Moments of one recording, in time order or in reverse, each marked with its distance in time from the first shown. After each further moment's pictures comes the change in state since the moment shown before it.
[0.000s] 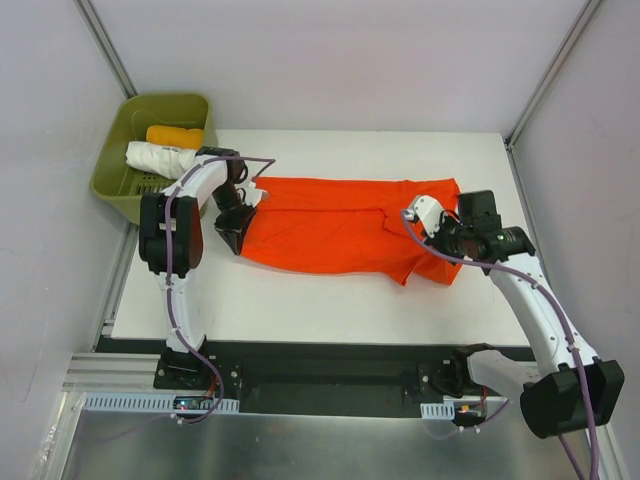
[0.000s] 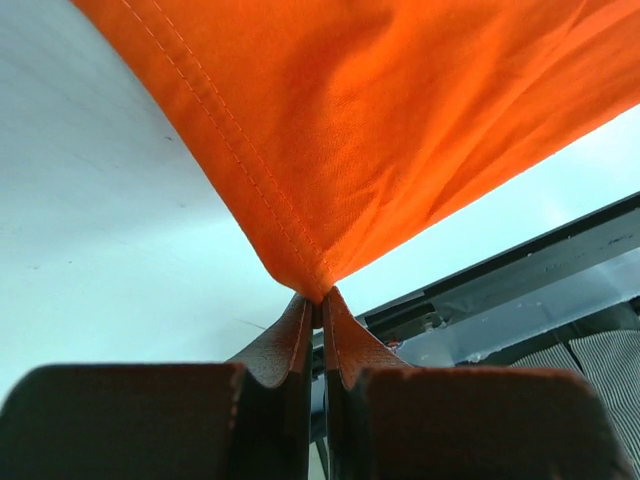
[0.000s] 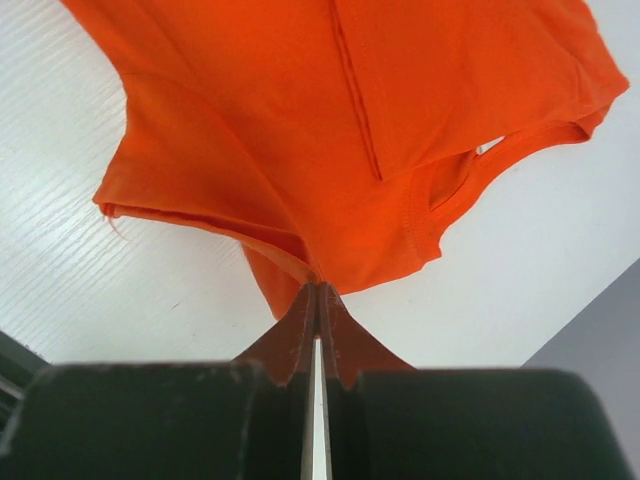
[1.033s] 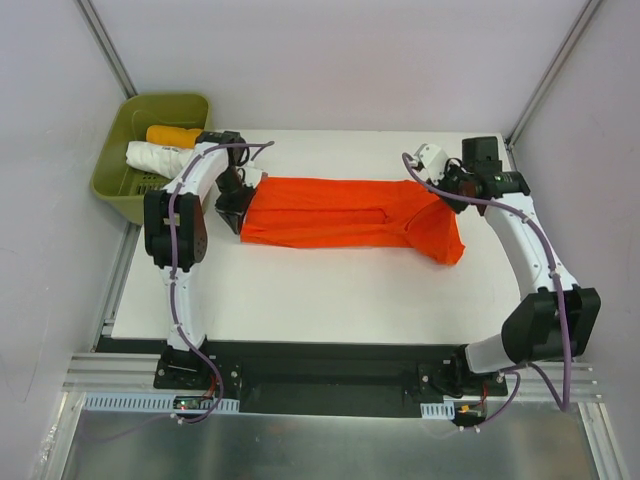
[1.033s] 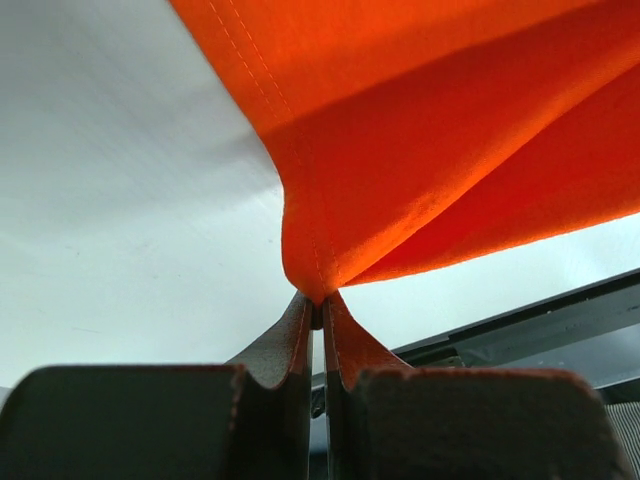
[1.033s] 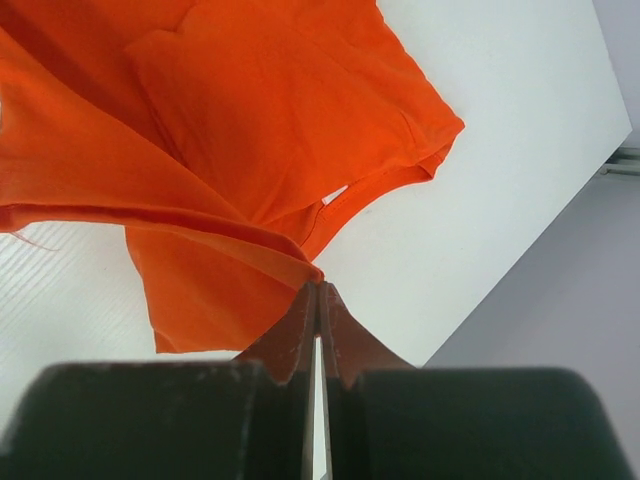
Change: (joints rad) left arm 0.000 0.064 0.214 0.006 -0.078 -0.039; right arm -0.101 0.370 0.381 0.054 0.048 -0.065
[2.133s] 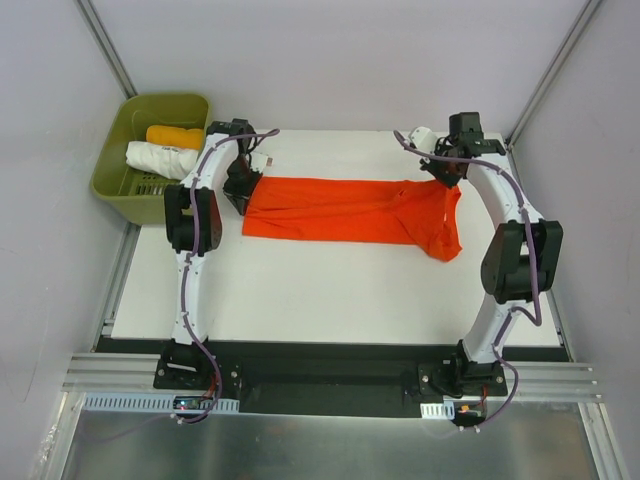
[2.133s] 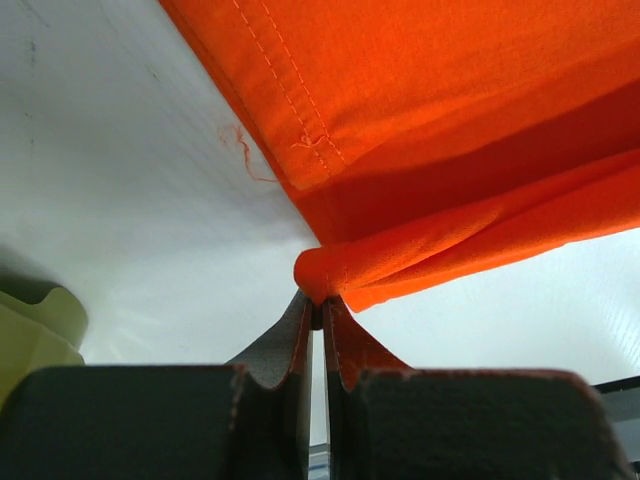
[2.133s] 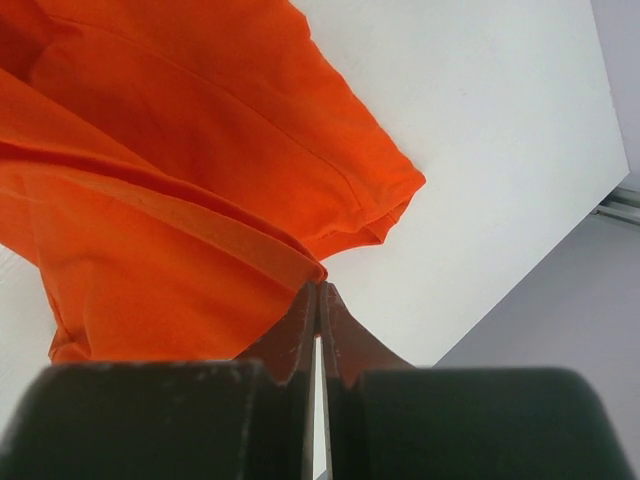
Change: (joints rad) left arm 0.001 0.301 0.412 -0.029 -0.071 0.000; right arm -0.041 0.419 0.312 0.019 0.021 -0.085
